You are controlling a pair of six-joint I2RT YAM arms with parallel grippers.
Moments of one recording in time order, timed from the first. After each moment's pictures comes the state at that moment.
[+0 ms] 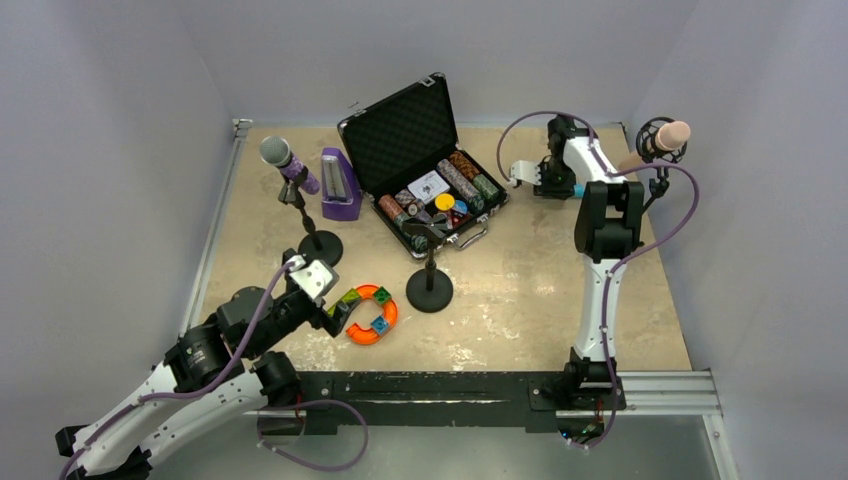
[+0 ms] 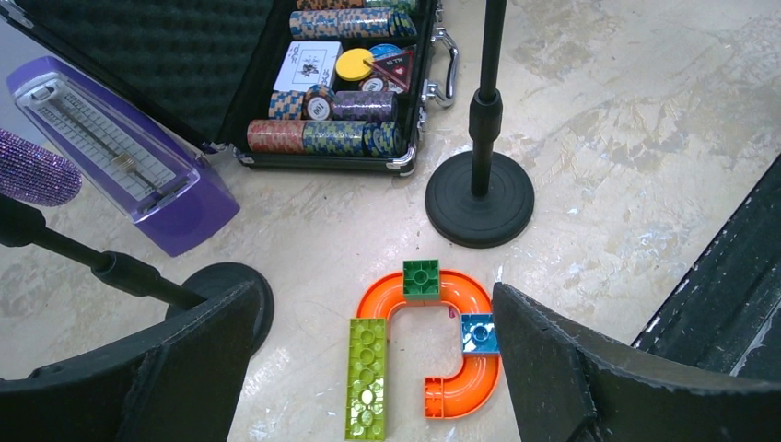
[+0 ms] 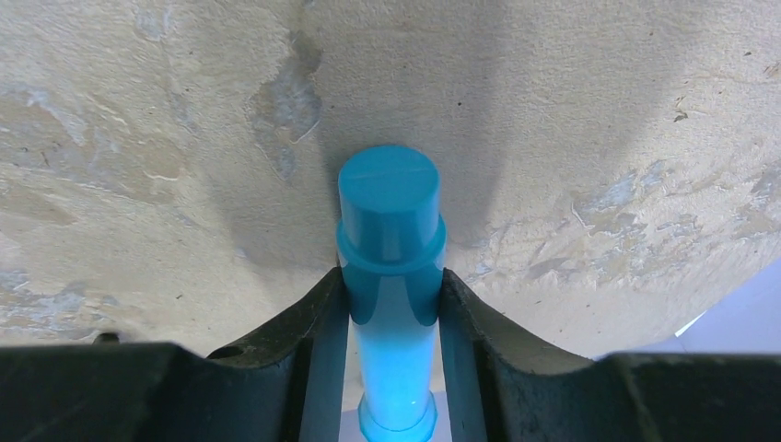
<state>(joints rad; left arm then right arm) -0.94 0.33 0.67 -0.61 -0.23 0.09 0.01 2.37 2.02 -0.99 0.09 -1.54</state>
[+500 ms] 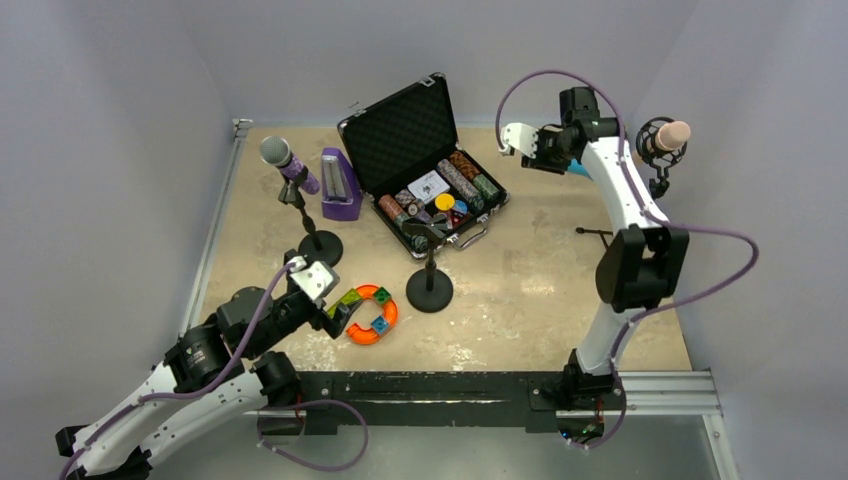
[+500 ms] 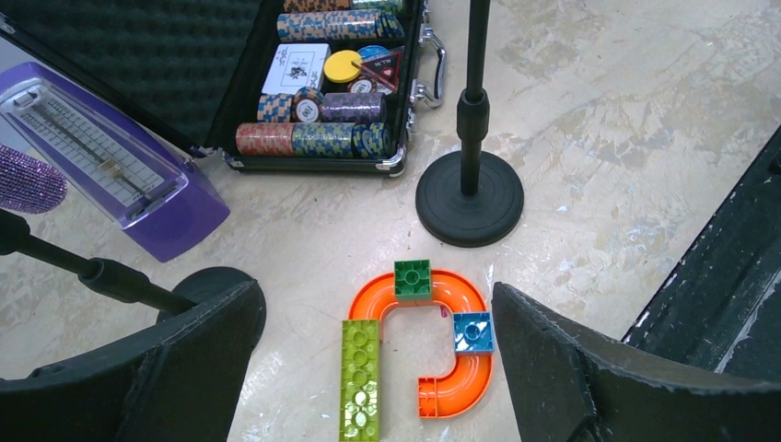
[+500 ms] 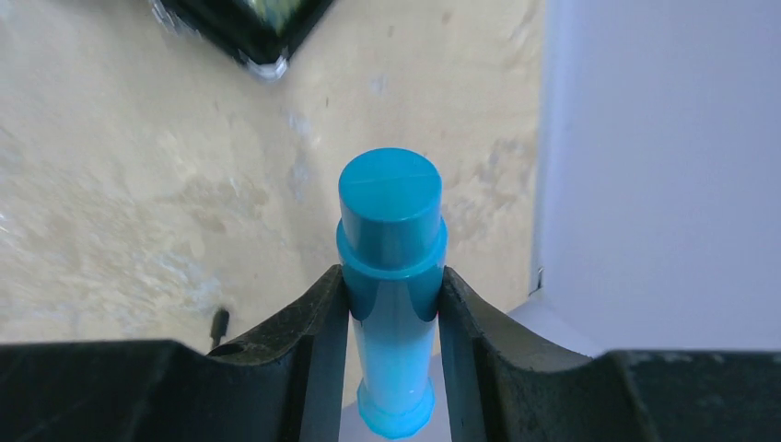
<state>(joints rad) -0.94 0.33 0.67 -0.61 -0.20 0.10 0.07 1.90 1.80 -0.91 -0.18 -1.37</state>
